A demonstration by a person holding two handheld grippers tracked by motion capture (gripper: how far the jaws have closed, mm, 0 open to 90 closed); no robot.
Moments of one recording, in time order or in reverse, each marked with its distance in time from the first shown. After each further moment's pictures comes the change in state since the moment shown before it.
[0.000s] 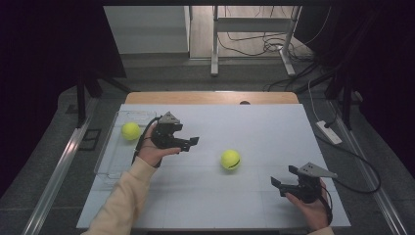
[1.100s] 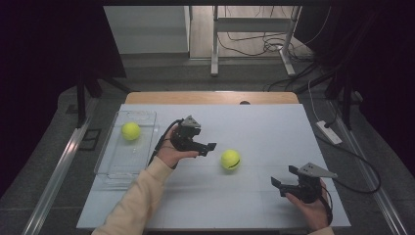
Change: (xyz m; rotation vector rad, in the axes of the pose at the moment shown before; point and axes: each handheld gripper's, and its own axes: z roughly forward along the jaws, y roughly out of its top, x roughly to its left) left arm -0.031 0.012 0.042 0.063 -0.071 0.055; right arm -0.001 0.000 0.000 0.000 -0.001 -0.003
